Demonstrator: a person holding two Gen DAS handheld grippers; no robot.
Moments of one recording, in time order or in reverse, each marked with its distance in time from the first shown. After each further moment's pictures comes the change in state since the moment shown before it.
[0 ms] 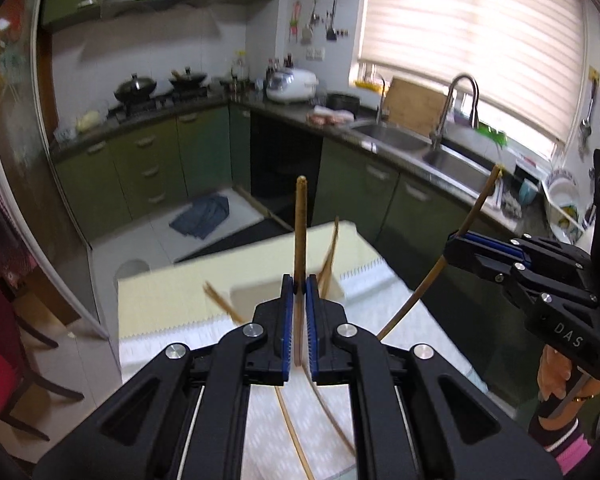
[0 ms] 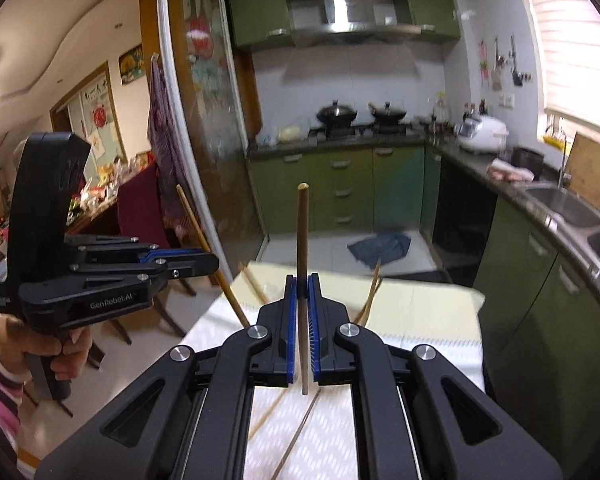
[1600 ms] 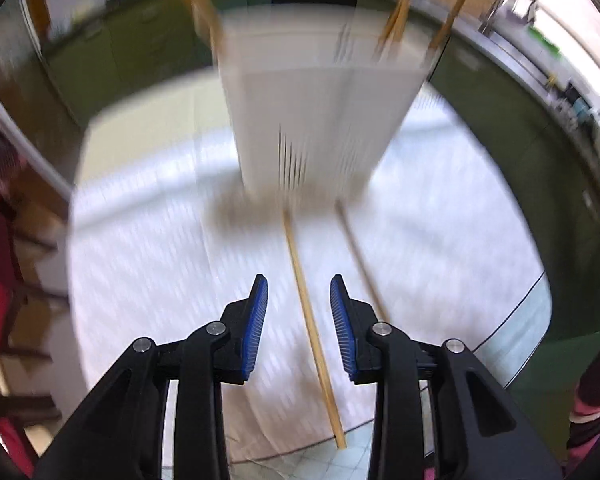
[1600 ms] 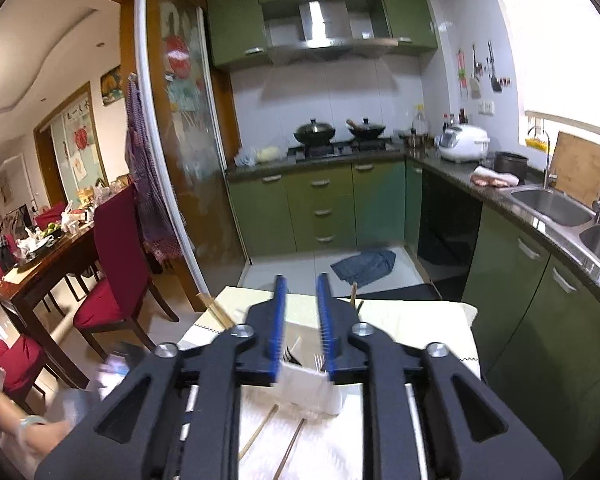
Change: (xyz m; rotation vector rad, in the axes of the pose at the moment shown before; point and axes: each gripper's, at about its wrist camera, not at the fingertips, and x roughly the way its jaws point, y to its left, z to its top) left arm 0.143 0.029 -0.167 -0.080 0.528 0.052; right arm 0.039 -0.025 -0.013 0.034 -0.070 -0.057
